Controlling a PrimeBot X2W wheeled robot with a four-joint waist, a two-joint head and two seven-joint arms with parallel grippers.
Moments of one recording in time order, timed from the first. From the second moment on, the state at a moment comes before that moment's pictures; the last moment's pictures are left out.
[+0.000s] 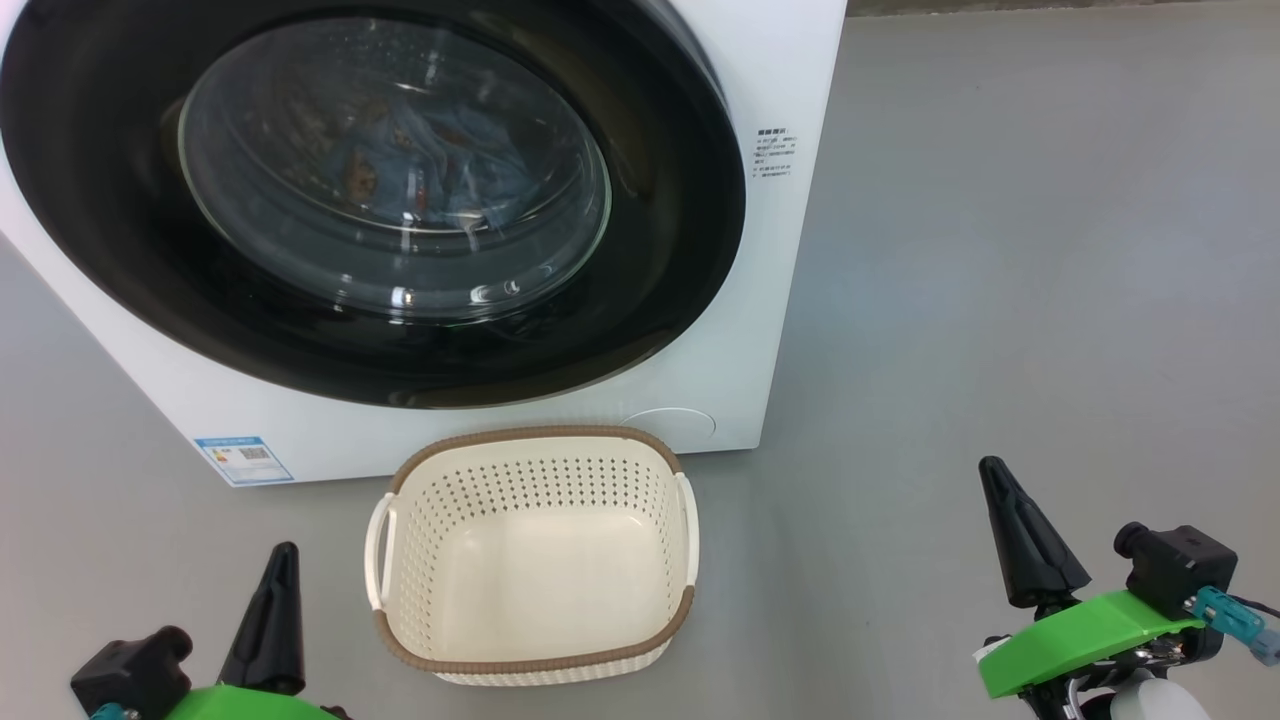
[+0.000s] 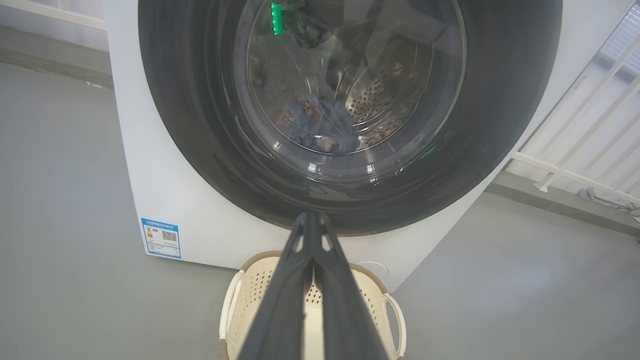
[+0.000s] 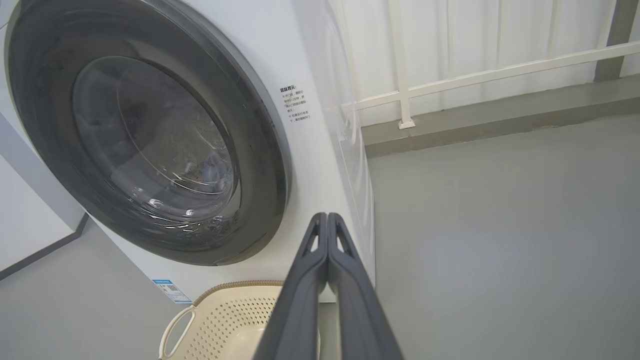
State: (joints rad) left arm -0.03 0.12 -0.07 0.21 -0.52 -0.13 -0.24; right arm -0.12 -0.13 0.05 0.24 0.41 0.13 -0.24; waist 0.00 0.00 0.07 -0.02
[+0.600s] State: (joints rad) left arm -0.04 0.11 -0.05 0.22 -0.68 -0.13 -0.18; right arm -0.12 -0.13 0.03 0.24 0.60 0.13 -0.19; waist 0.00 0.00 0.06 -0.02
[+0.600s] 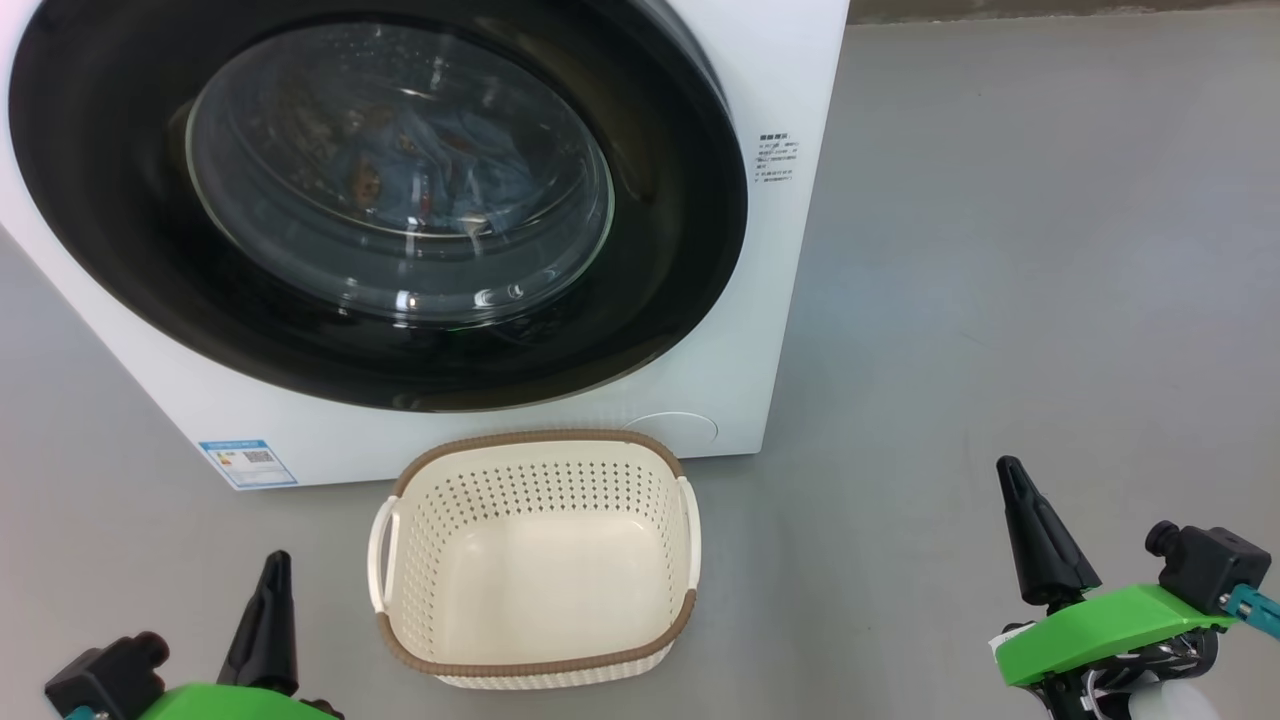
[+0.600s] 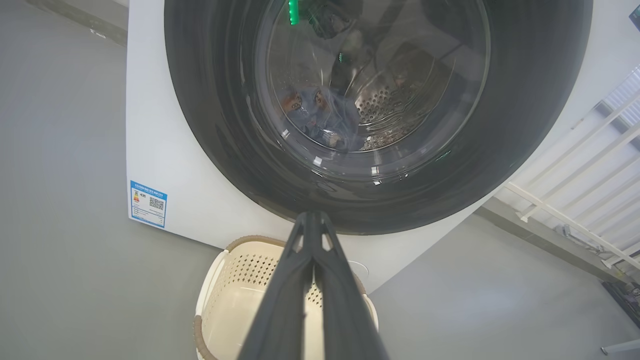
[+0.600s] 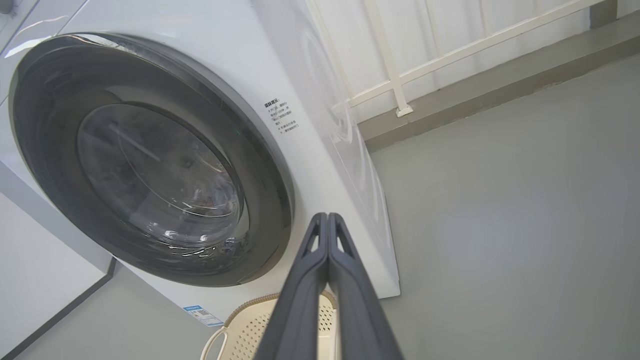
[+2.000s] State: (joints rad) left arm -0.04 0.08 0.00 0.24 -1.06 -0.13 -0.07; right arm -0.12 -0.10 -0.02 0.25 1.01 0.13 -0.08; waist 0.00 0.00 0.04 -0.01
